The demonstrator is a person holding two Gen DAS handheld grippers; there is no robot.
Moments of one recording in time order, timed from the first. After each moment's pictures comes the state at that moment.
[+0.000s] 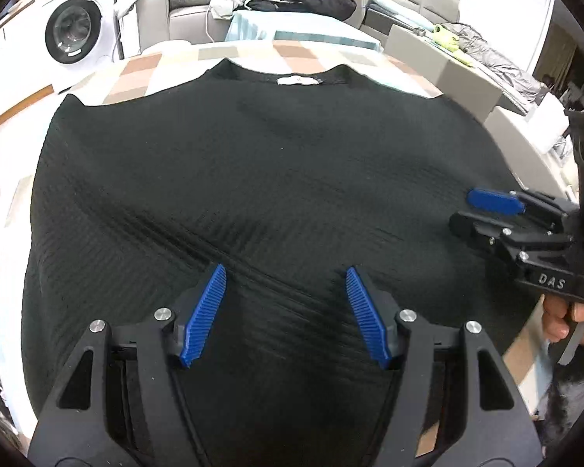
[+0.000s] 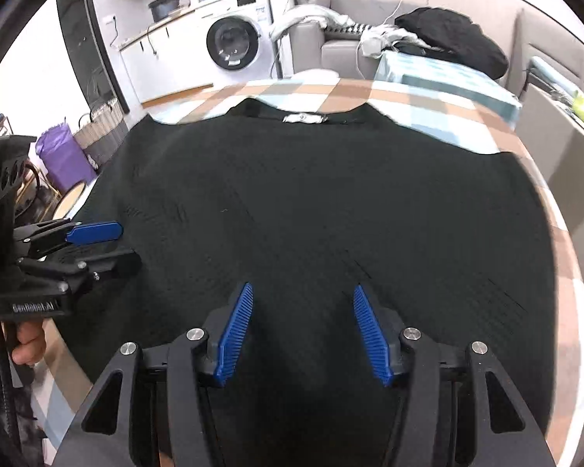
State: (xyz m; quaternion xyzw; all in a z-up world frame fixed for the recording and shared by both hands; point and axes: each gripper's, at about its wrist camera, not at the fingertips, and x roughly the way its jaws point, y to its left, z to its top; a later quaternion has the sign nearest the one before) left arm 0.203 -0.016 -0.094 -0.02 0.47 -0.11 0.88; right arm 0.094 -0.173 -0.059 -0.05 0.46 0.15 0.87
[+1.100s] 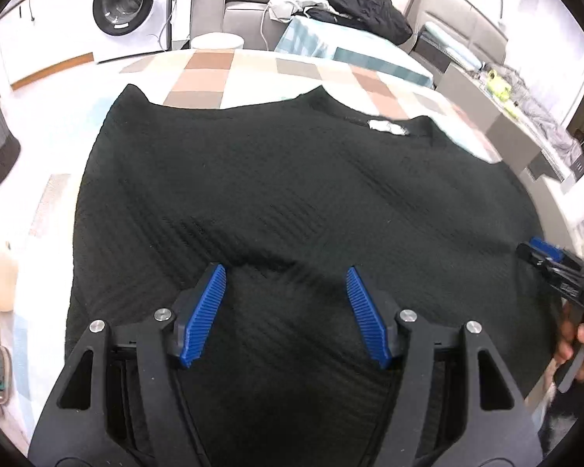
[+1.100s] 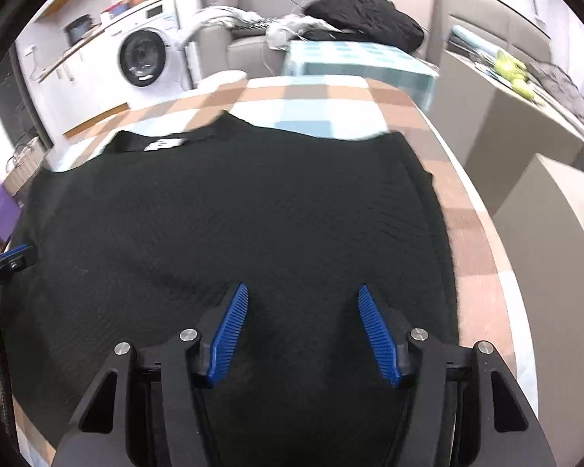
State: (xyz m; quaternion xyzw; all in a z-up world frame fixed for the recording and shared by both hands) left arm 0.257 0.048 -0.095 -0.09 0.47 -0.03 0.88; right arm 0.129 -0.238 -0.051 -0.01 0.46 0.07 0.89
